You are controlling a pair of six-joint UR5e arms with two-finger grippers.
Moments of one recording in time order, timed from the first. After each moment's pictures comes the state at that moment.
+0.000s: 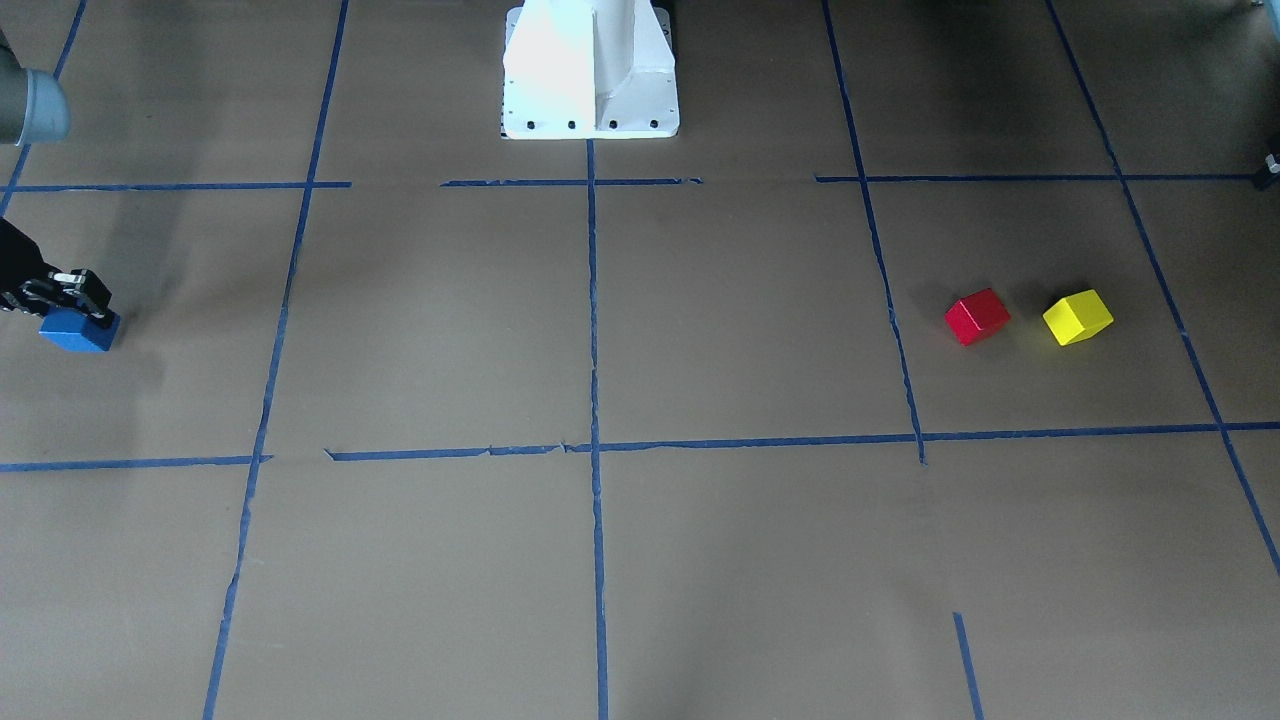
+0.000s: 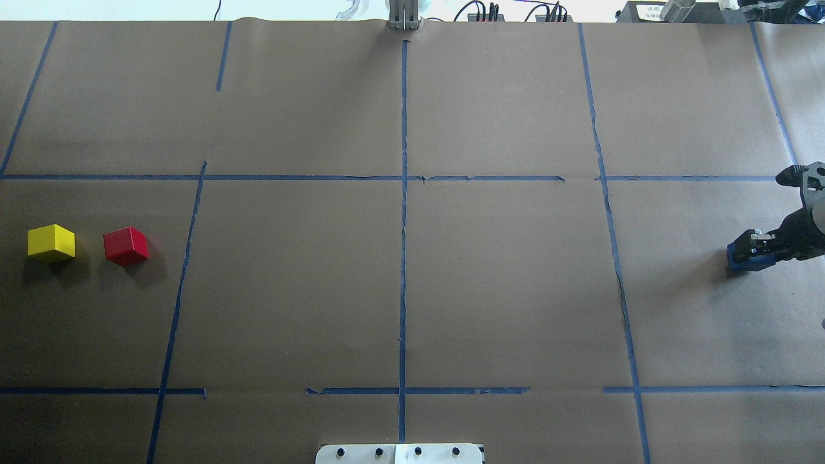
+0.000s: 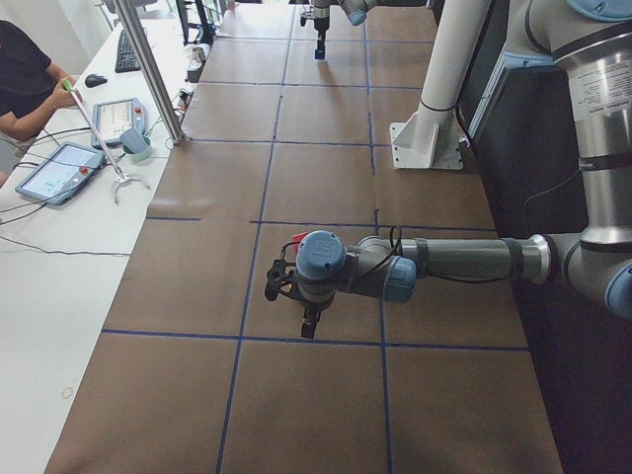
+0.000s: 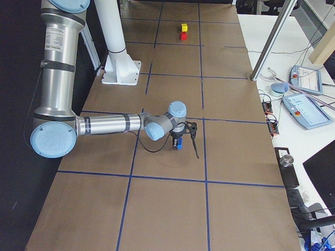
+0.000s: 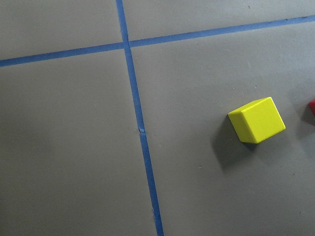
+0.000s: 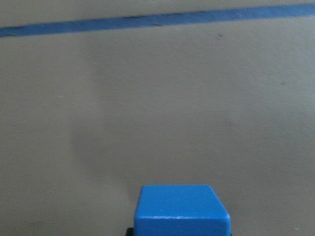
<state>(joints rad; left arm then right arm) -1.53 -1.30 -1.80 -1.77 -2.45 0.03 0.98 -1.67 1.76 -1.07 2.19 0.85</state>
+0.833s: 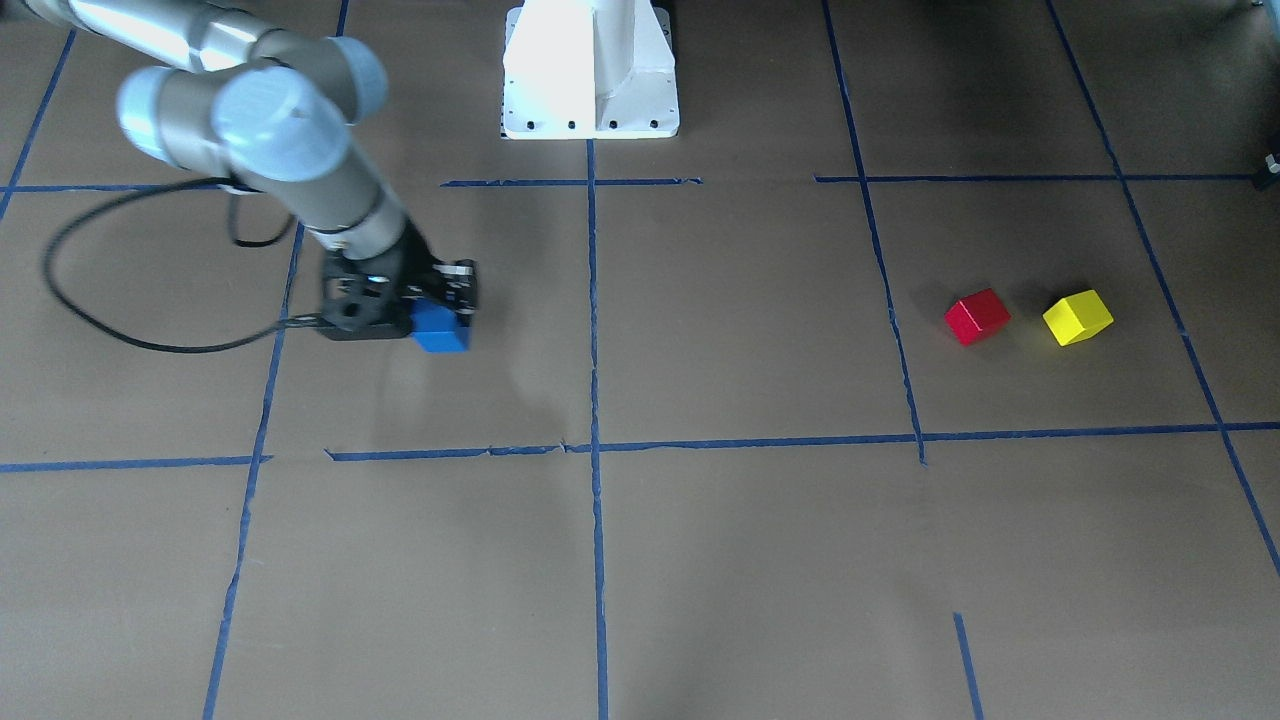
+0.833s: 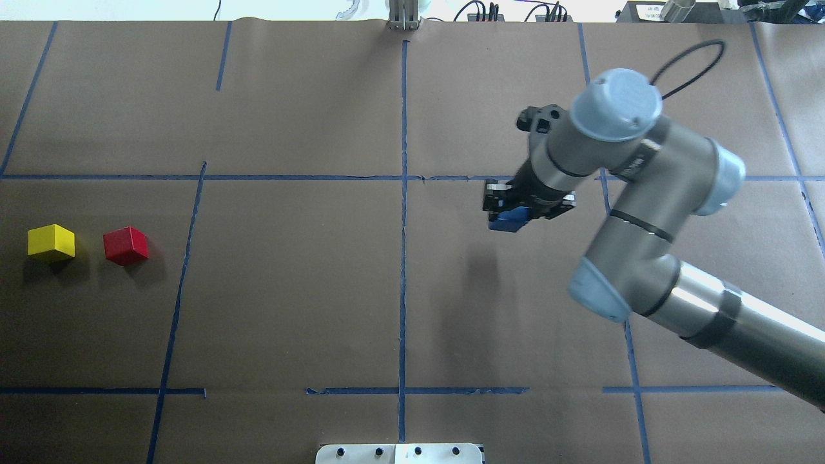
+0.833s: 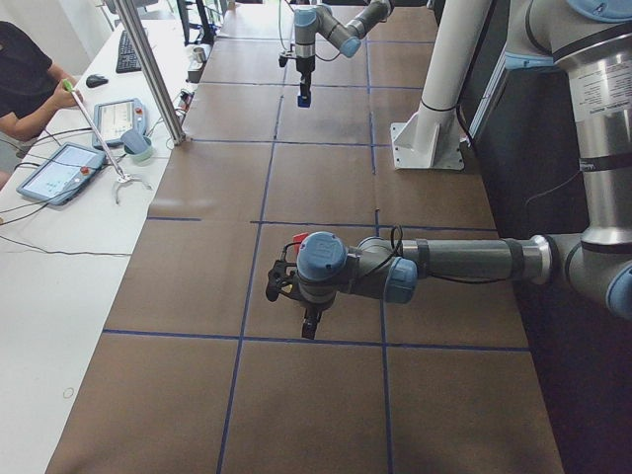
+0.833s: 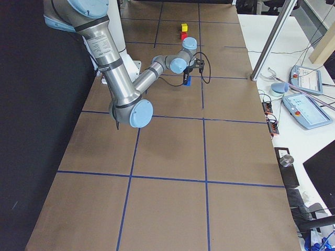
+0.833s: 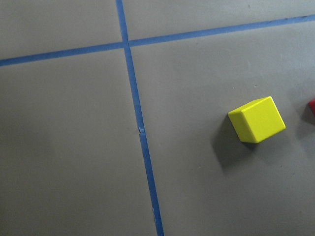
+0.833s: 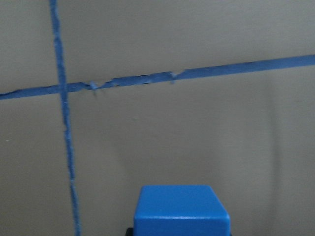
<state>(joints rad) -1.53 -1.30 -1.80 -1.78 -2.45 0.04 0.64 -0.92 1.60 -1.44 2.06 1.26</state>
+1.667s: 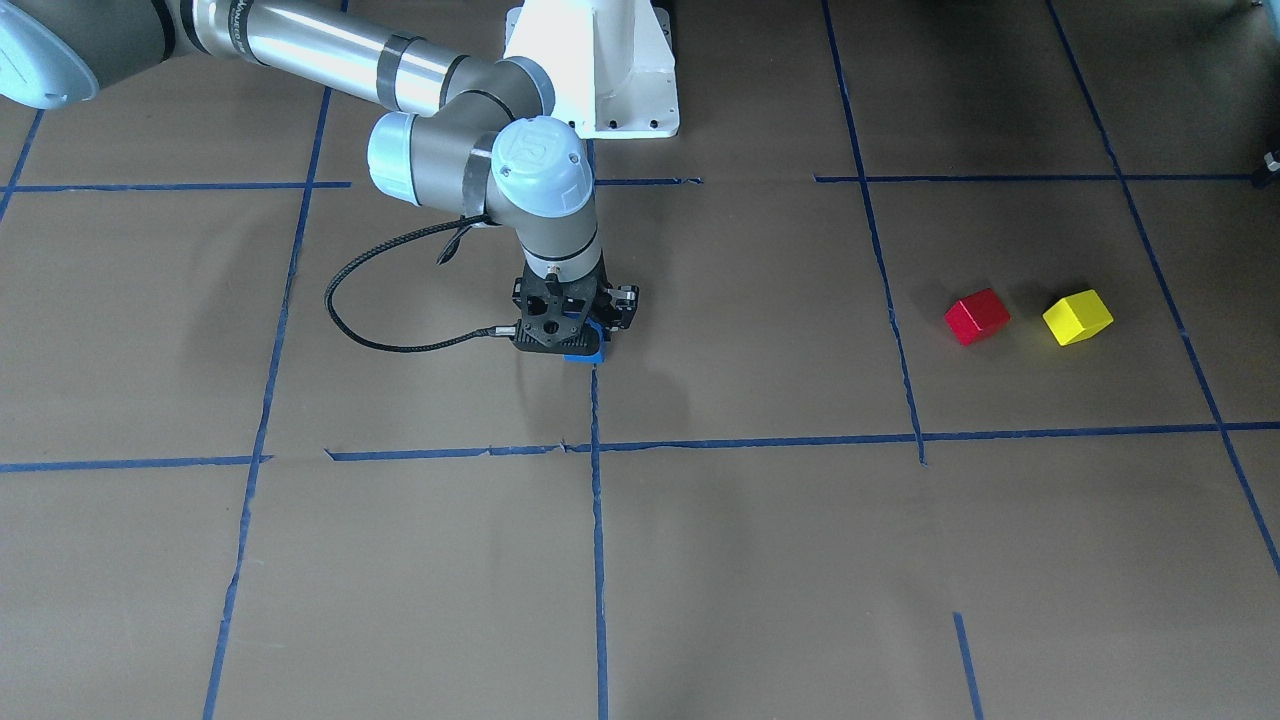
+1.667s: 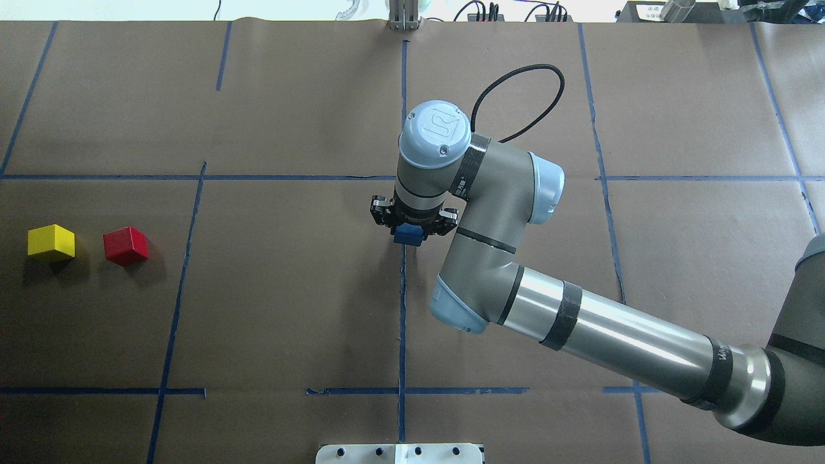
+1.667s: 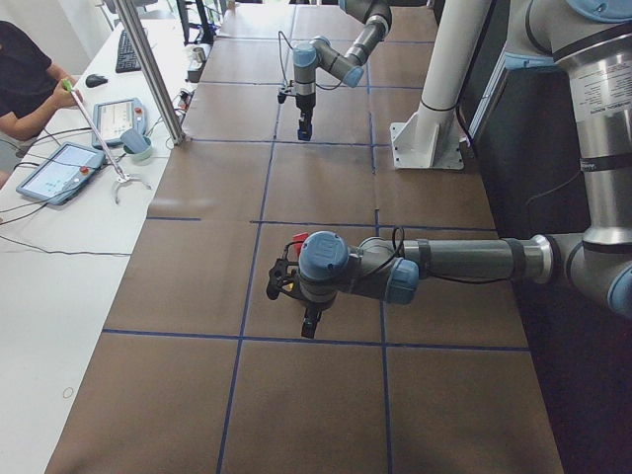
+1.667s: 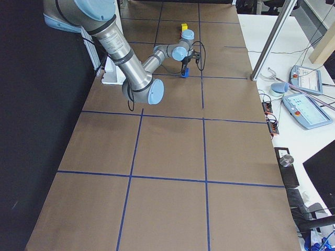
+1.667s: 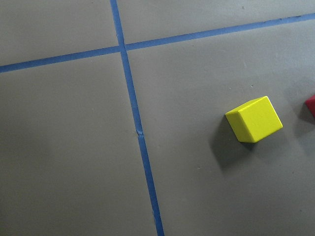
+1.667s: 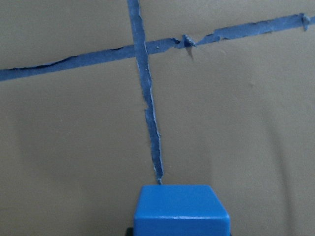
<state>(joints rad) -1.53 -1.29 -1.80 -1.80 -2.45 0.04 0.53 -0.72 1.36 -1.44 1.96 1.37</state>
